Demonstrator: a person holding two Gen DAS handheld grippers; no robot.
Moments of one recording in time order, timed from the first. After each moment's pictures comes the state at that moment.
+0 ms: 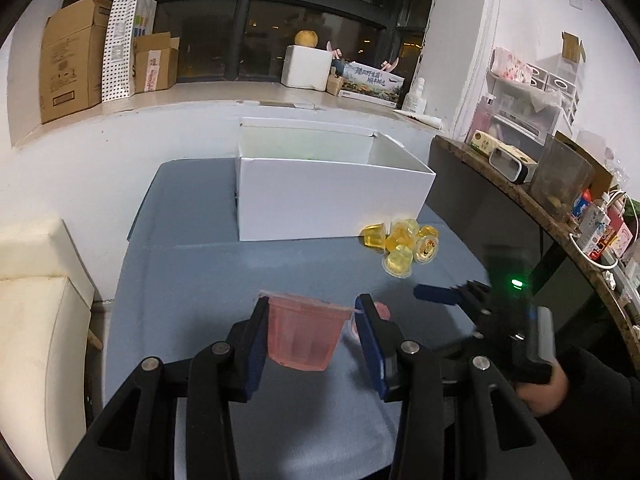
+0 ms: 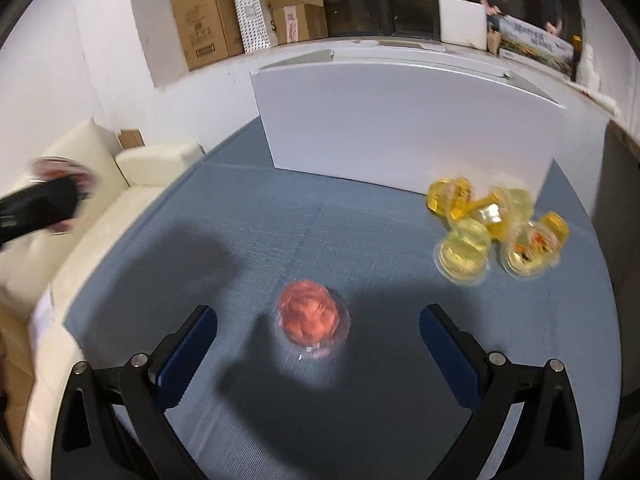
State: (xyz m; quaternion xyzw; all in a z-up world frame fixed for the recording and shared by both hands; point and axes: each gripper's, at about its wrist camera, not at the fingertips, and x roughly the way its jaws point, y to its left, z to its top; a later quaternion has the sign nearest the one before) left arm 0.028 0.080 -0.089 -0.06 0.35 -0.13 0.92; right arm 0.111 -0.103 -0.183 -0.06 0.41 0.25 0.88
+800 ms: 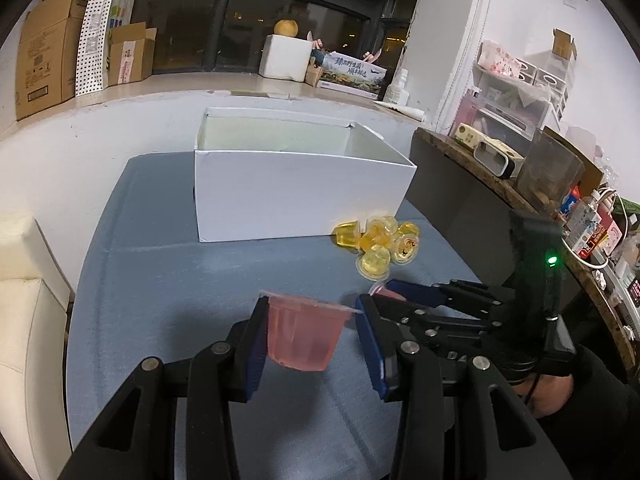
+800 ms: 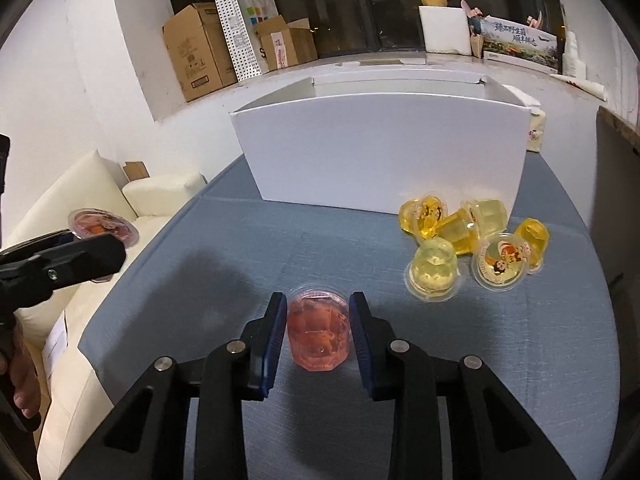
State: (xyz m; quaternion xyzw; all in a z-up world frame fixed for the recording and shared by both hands) left arm 0.056 0.050 -0.100 -0.07 0.36 -0.17 0.91; right arm 0.113 -0.145 -0.158 0.01 0.38 0.27 0.89
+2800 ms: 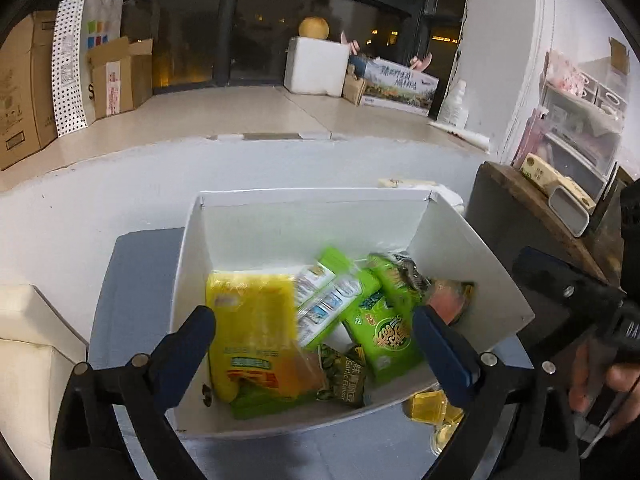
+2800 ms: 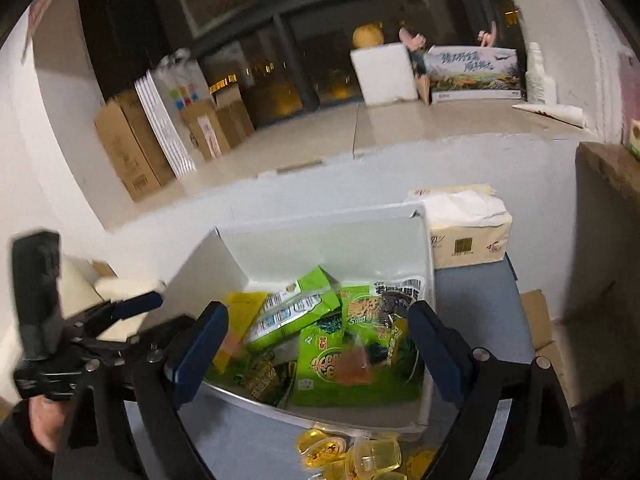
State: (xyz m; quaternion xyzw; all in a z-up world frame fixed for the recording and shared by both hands) left arm 0.281 0.036 -0.075 -0.04 0.36 -0.12 0.92; right arm 0.280 -0.207 -0.066 0.10 0.33 0.21 0.92
